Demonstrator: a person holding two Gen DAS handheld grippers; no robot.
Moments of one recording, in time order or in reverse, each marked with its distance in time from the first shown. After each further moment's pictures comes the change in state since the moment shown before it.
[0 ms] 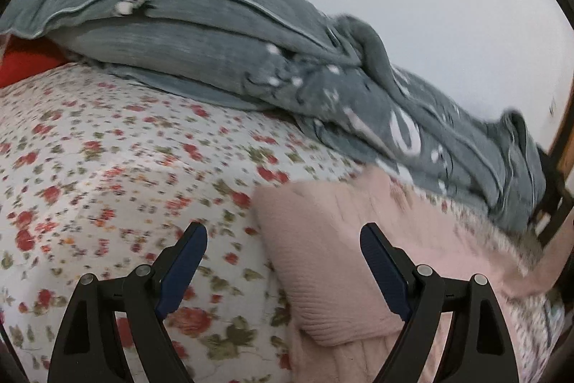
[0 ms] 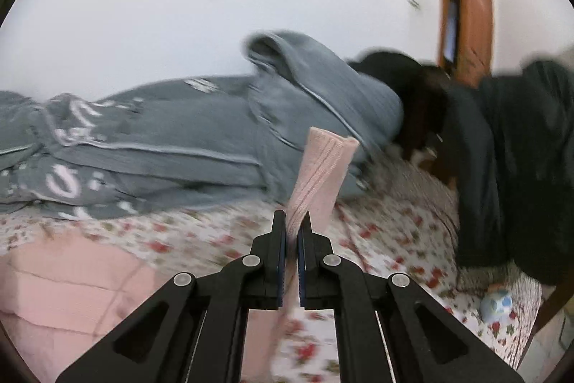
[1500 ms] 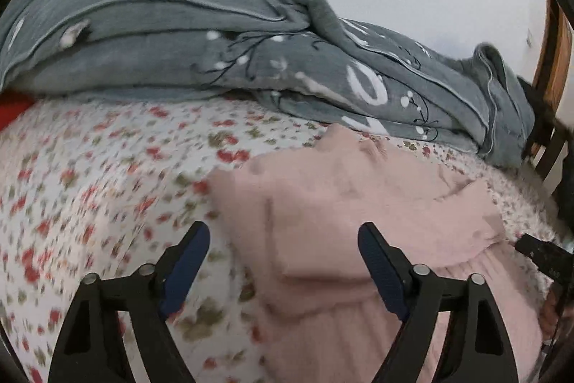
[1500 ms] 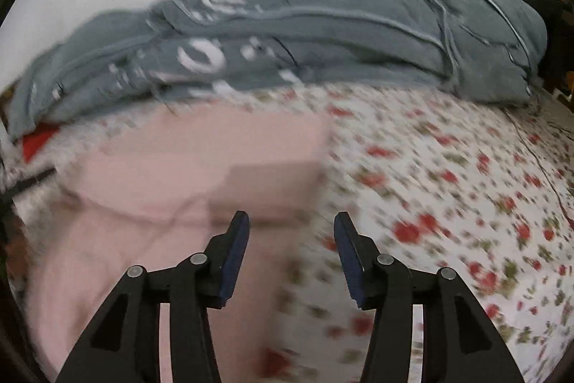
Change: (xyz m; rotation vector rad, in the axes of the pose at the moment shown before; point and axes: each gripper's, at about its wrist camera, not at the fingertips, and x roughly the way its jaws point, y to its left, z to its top) left arm 0.004 -0.052 -0.007 0.265 0.130 -0.026; right arm 0.024 0.088 -0.147 -0.095 0.322 0.441
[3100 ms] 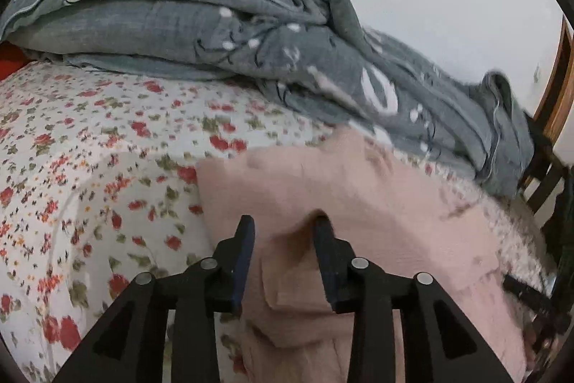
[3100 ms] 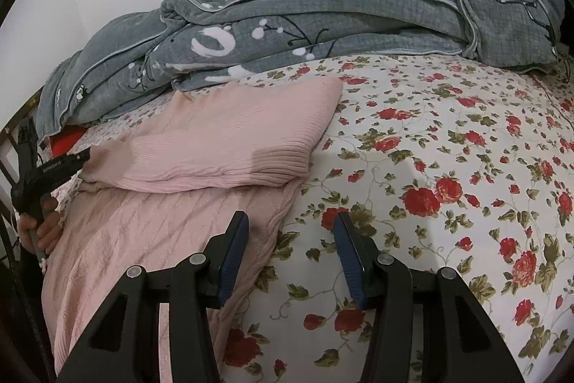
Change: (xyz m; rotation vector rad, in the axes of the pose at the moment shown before) left arm 0.028 0.013 -0.016 -0.135 0.013 -0.045; right arm 0.015 -0.016 -0.015 0.075 0.011 0.200
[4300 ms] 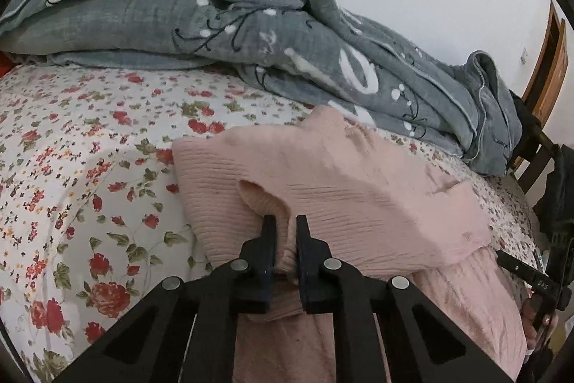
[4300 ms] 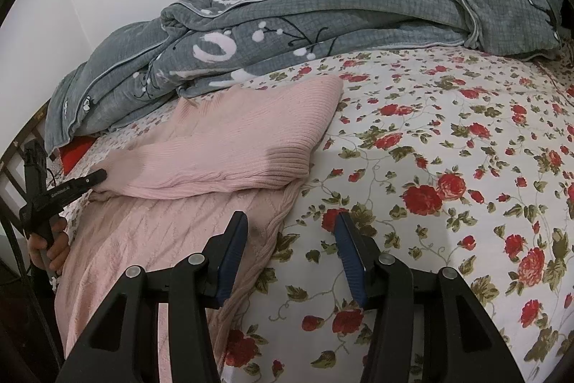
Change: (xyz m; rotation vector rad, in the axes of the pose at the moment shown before) left arm -0.007 -0.011 -0.007 0.031 0.012 -0.078; right arm -0.003 -0.005 0.000 0.036 0.001 0.045
